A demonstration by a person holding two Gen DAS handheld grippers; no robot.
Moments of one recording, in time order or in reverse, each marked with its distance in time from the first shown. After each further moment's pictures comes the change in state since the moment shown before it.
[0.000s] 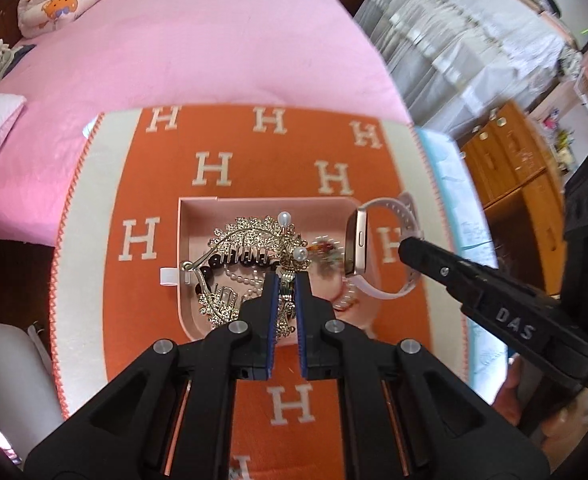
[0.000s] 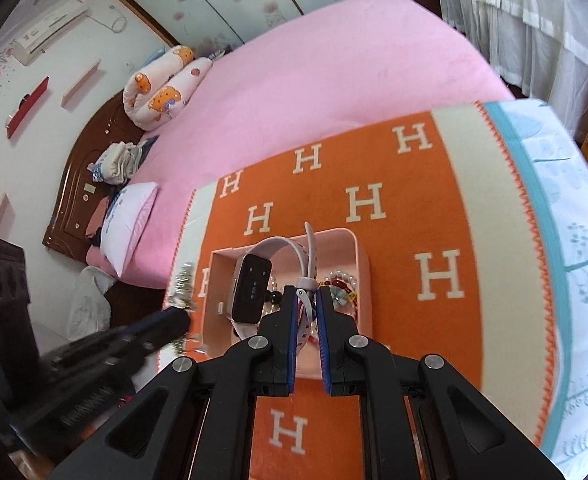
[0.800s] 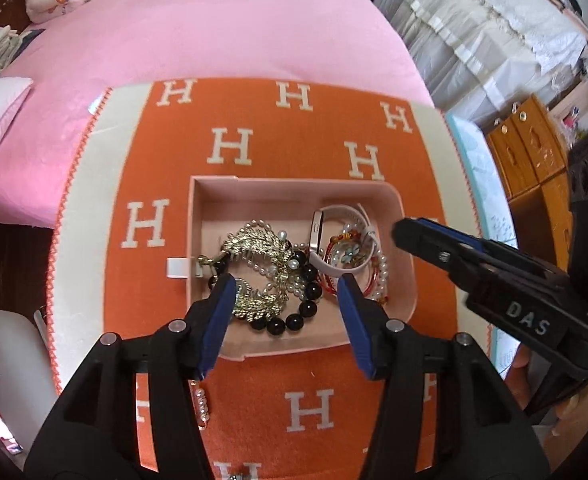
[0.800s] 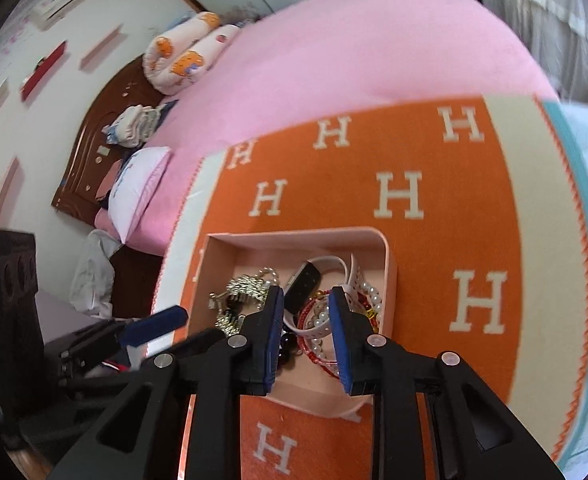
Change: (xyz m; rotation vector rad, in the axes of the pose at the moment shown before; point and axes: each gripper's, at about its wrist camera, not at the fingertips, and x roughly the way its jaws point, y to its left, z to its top) left arm 0.023 0.021 -0.004 -0.035 0.036 0.034; right arm 0.060 0.000 0.008 -0.121 0.070 0.058
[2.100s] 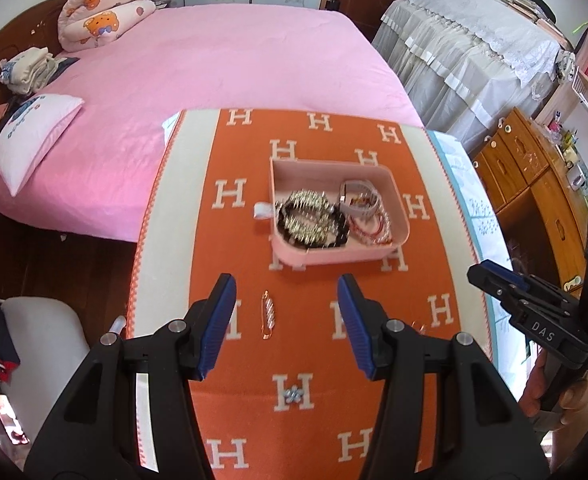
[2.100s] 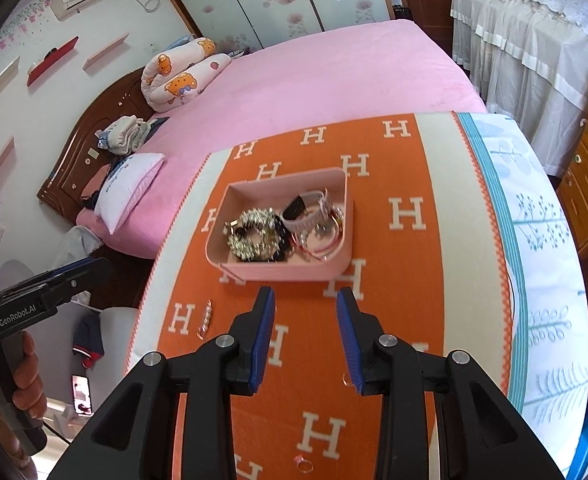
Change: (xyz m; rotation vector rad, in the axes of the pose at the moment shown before) left arm -0.145 0.045 -0.112 0.032 -0.155 0.040; right arm -0.135 0.035 -0.149 -0.038 -0.138 -0.145
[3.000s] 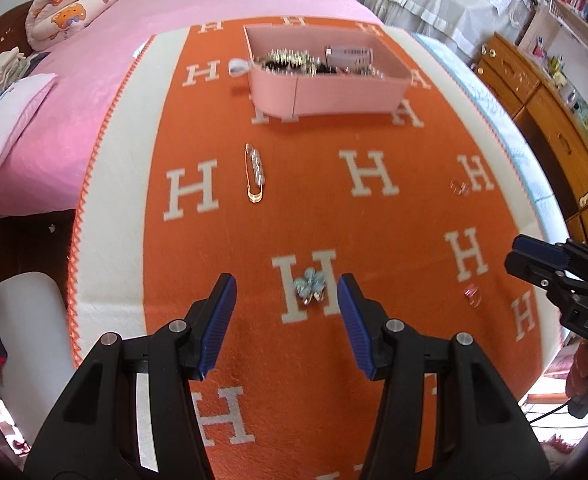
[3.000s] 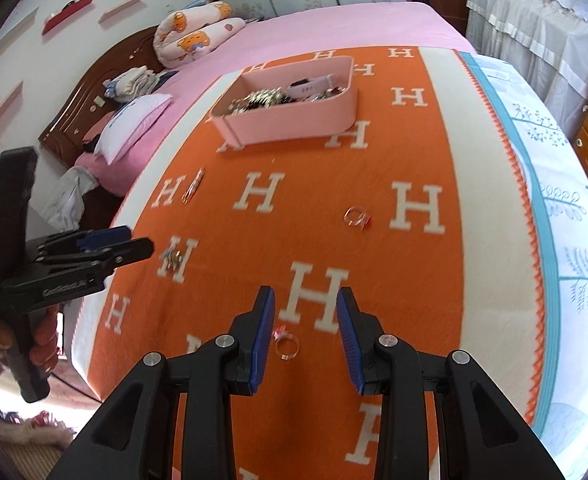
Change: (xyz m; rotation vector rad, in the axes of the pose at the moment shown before) left arm 0.083 -0.001 -0.142 0.148 0.106 -0.011; right arm 0.018 -0.005 -0.161 -0.103 0.082 -0.012
